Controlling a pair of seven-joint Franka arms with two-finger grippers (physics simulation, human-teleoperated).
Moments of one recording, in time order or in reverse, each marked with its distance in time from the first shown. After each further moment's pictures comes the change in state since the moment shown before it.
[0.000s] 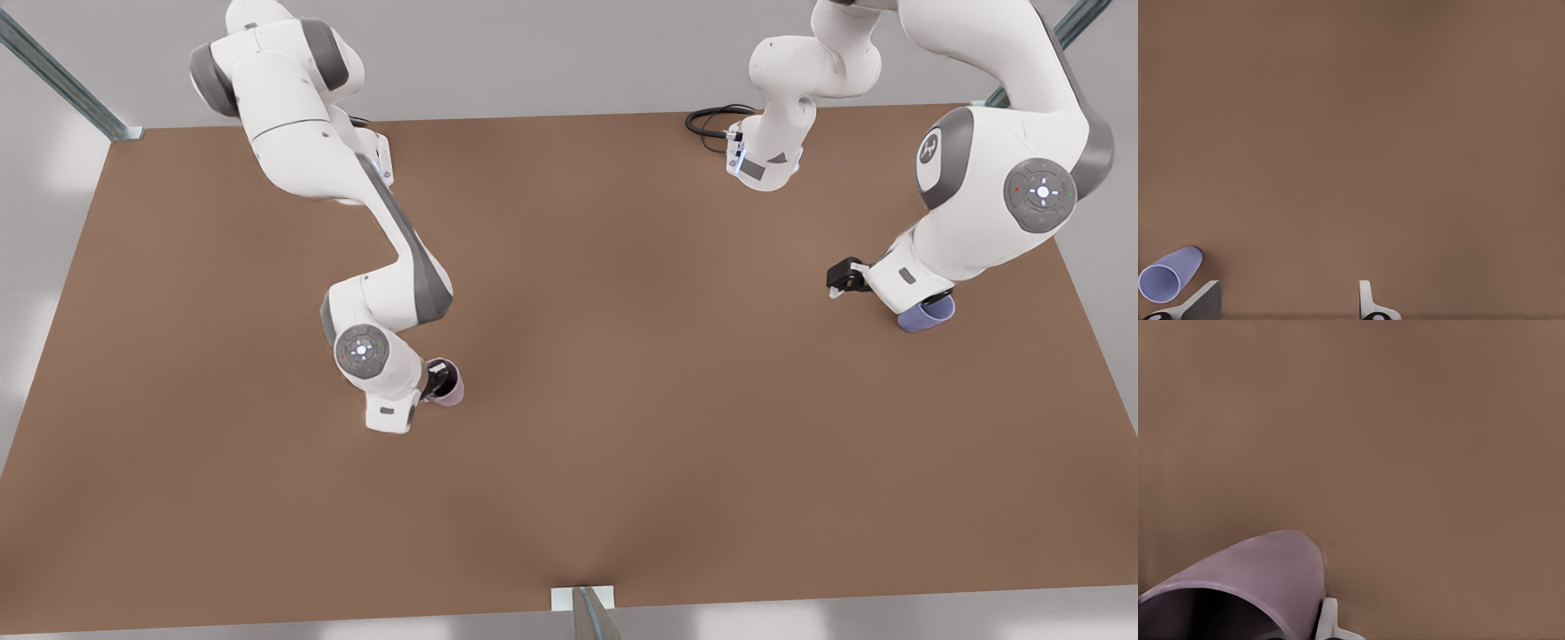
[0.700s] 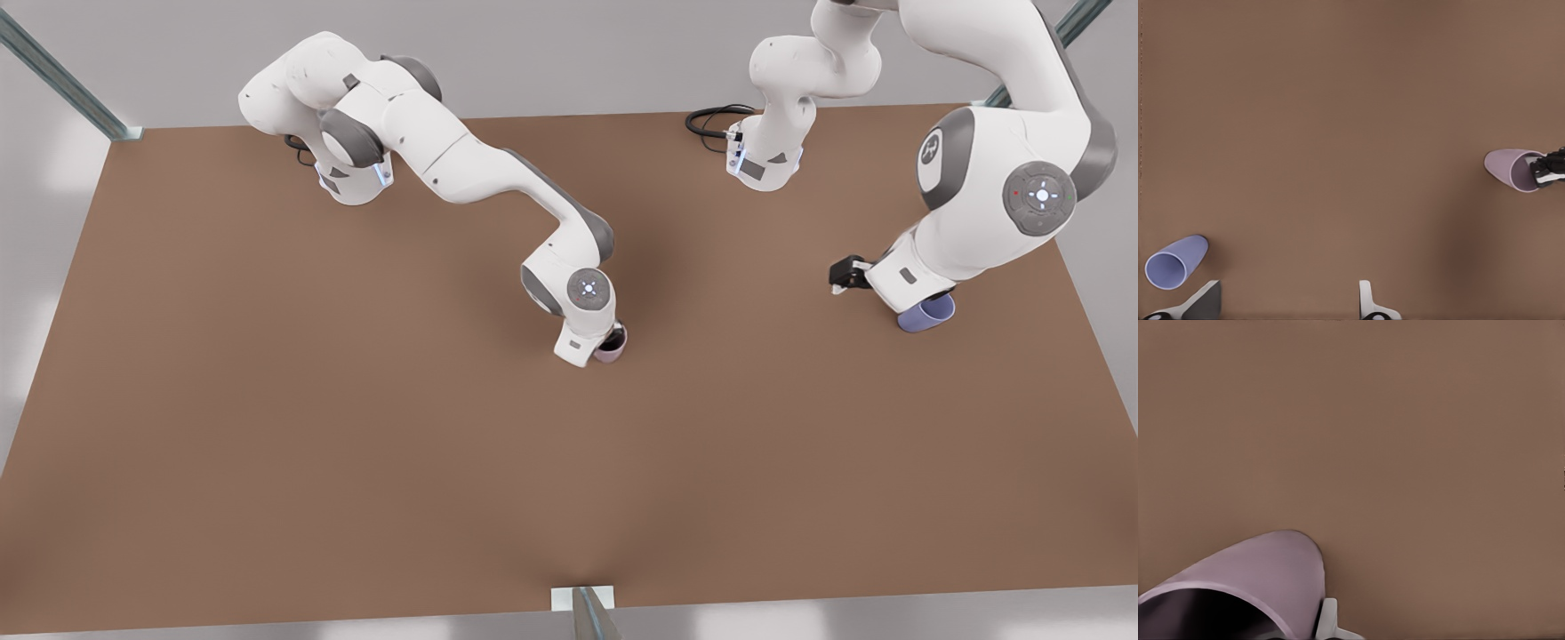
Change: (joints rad) left arm -0.005 -0.001 0.017 -0.002 0.019 -0.028 -0.001; right arm 0.366 0.387 0.065 0.363 0.022 0.102 0.822
